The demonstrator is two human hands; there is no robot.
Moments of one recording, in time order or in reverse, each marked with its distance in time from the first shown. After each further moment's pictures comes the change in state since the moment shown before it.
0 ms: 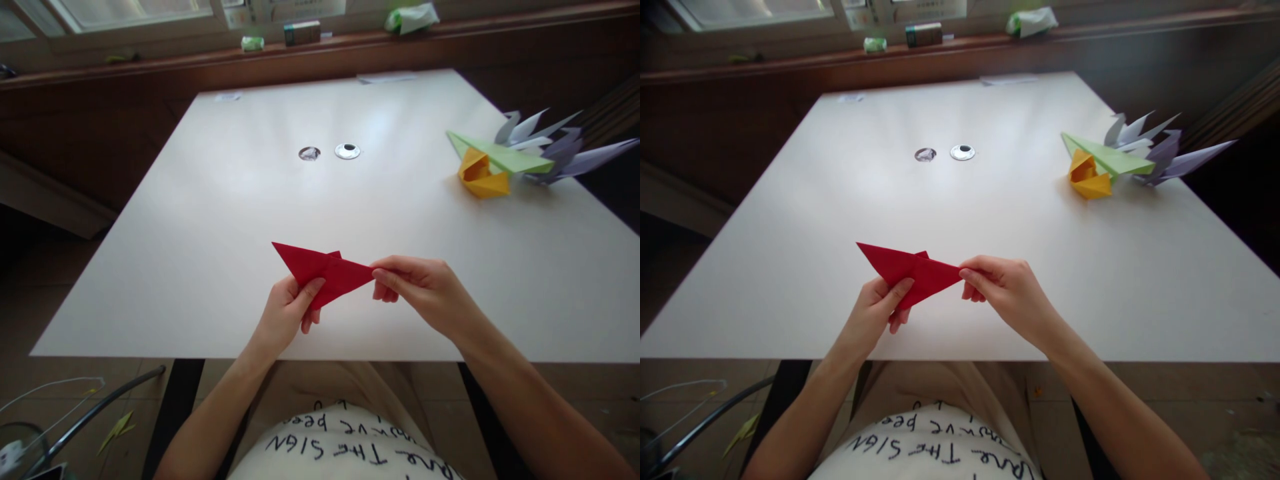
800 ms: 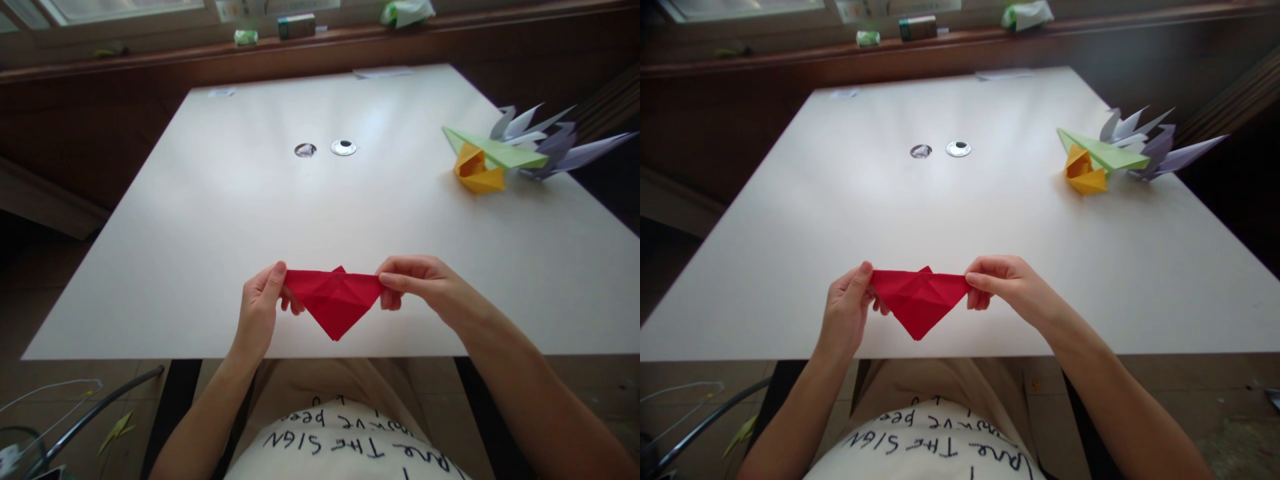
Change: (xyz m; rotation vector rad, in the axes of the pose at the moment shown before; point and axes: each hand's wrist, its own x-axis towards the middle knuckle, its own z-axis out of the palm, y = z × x) left_hand -0.002 -0.002 -0.012 -0.075 0.242 0.196; right_hand 0.002 0.009 -0.015 0.361 -0.248 0.281
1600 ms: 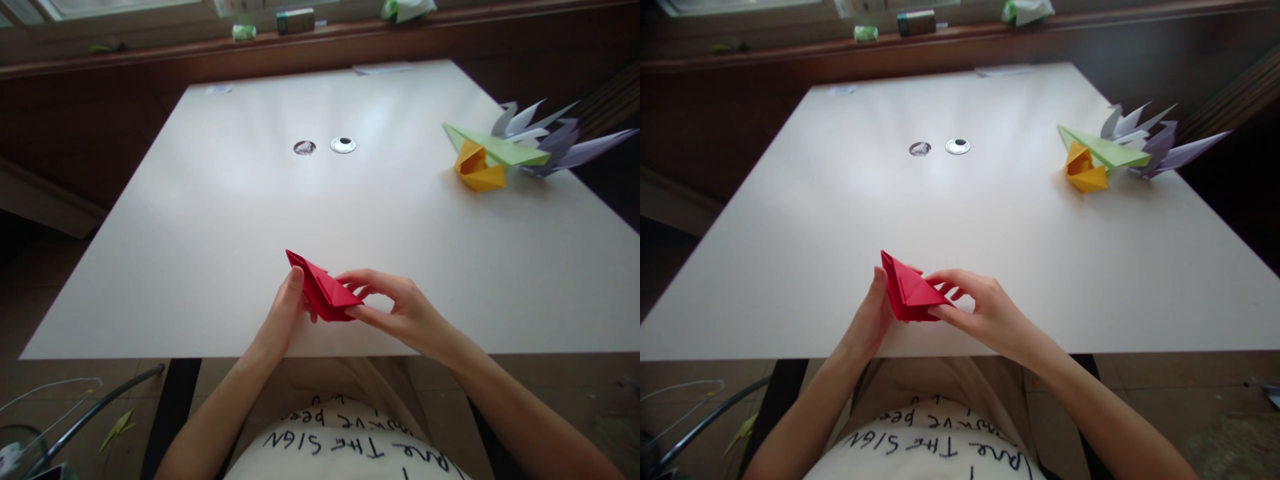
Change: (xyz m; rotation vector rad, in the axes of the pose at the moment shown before) left_hand -0.005 -0.010 0.022 -0.134 -0.201 -0.277; right_hand -0.002 0.013 0.036 -0.388 0.040 -0.363
